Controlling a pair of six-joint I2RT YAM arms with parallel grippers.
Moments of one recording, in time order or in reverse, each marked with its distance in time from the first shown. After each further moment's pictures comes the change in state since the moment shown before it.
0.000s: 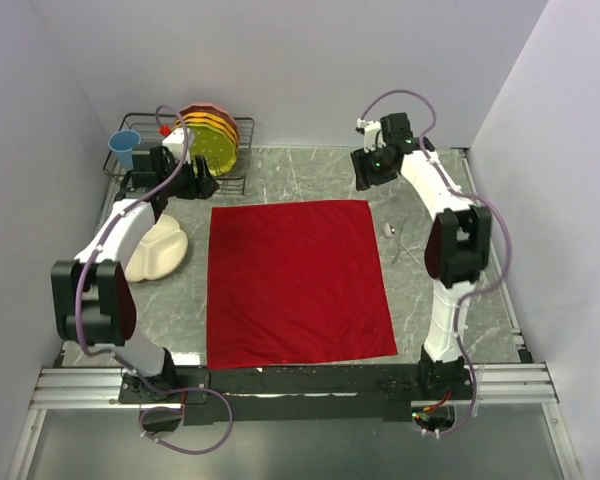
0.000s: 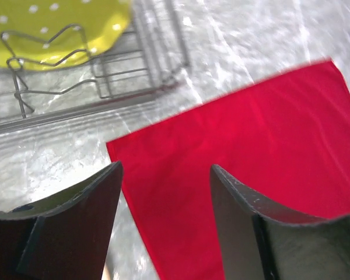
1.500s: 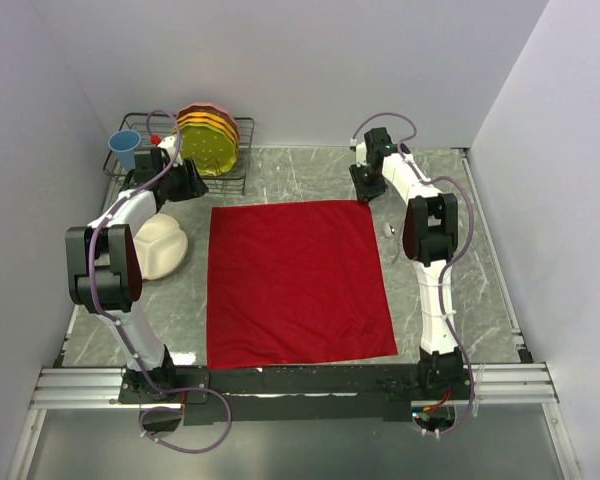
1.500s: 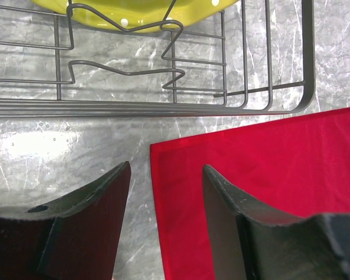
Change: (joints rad) left arm 0.071 0.285 0.087 0.066 -0.088 -0.156; right arm -0.002 0.435 0.311 -0.082 0.139 0.068
